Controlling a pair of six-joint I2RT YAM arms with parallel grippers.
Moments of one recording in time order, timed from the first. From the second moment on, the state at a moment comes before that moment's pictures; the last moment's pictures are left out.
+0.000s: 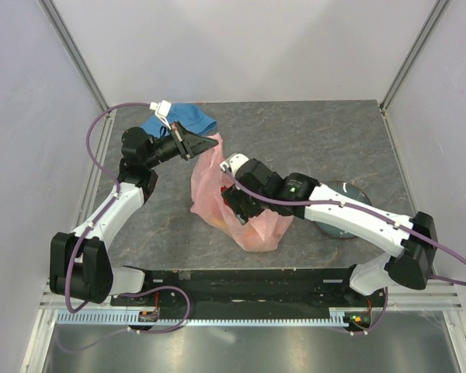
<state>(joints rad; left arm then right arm) -0.20 1.32 0.90 0.53 0.84 -0.91 1.01 1.46 1.34 -0.73 0.16 0.22</state>
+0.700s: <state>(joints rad) -0.20 1.32 0.90 0.53 0.84 -0.91 1.09 1.53 1.40 -0.96 0.32 0.12</state>
